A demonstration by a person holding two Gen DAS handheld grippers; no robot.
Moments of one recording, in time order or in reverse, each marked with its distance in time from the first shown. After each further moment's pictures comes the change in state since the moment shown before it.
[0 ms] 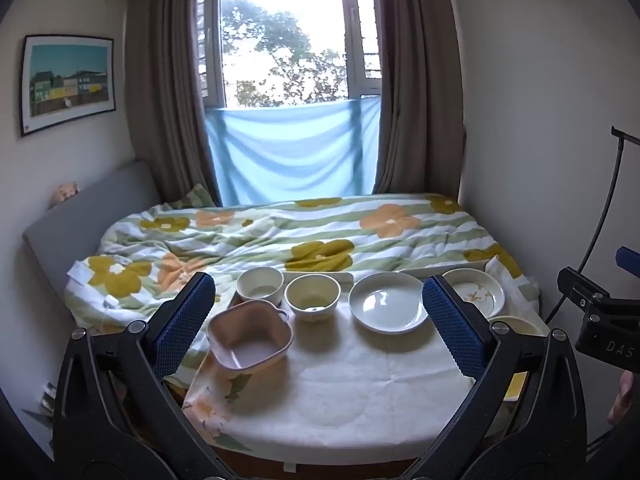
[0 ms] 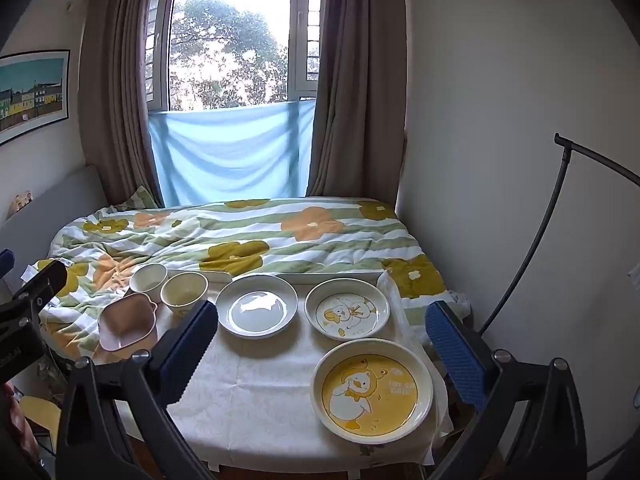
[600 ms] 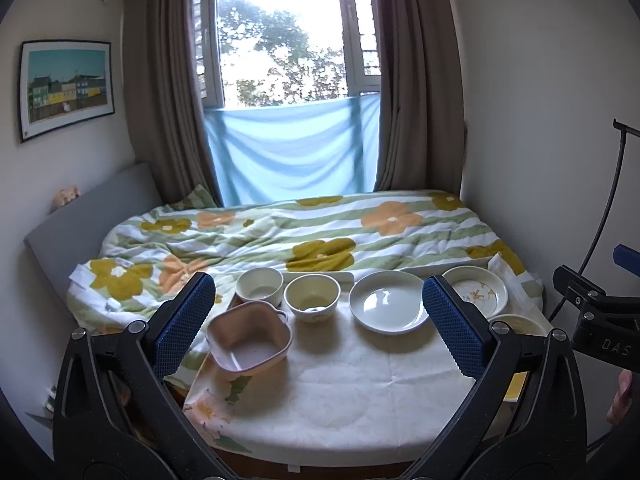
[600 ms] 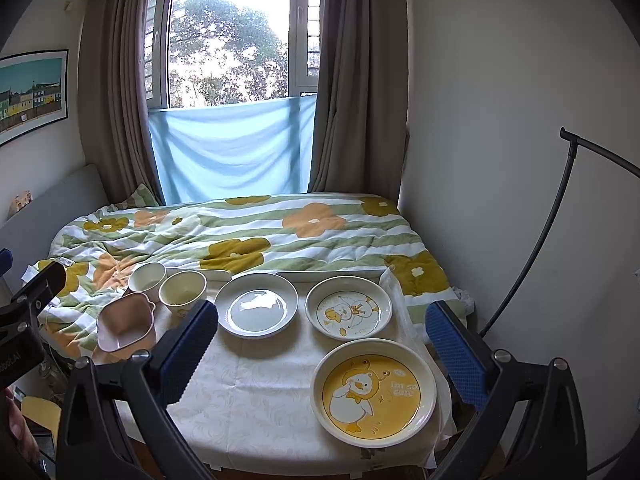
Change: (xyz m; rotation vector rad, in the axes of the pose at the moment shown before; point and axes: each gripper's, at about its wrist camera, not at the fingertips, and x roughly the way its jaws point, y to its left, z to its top) left arm 0.004 -0.004 0.000 0.017 0.005 0.001; right arm 0.005 0.000 -0.002 0.004 0.009 0.004
